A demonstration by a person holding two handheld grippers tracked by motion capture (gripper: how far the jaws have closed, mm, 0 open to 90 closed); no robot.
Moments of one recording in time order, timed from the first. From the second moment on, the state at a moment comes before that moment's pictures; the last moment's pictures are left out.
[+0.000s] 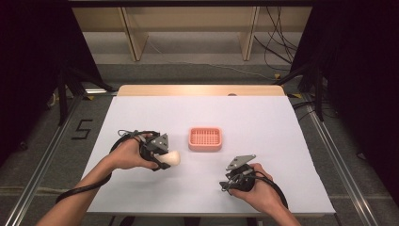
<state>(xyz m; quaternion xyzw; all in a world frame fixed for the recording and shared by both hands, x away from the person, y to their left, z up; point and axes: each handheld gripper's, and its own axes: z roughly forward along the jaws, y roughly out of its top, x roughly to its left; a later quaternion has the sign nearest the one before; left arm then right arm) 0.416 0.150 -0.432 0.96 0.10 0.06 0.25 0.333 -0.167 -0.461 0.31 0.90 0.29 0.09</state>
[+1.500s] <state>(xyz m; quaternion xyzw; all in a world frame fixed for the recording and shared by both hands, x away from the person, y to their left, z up) 0.436 0.131 -0.424 0.96 0.10 0.07 0.27 0.333 -0.175 -0.460 0.35 0.88 0.30 0.08</state>
